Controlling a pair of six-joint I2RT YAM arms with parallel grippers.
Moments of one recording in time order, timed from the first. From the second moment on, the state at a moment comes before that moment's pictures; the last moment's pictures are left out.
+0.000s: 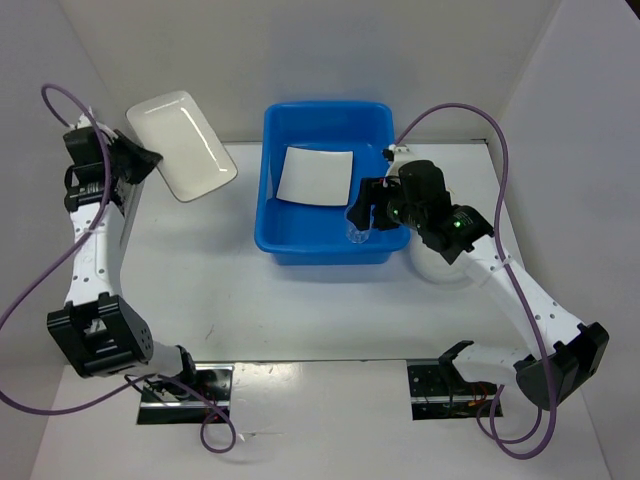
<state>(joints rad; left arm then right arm) 0.33 1.42 1.37 -0.36 0.28 -0.58 0.54 1.20 1.25 -0.57 -0.06 0.38</state>
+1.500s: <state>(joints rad) -0.25 2.41 2.19 -0.48 0.29 -0.66 0.48 1.10 1.27 -0.67 -0.01 0.42</state>
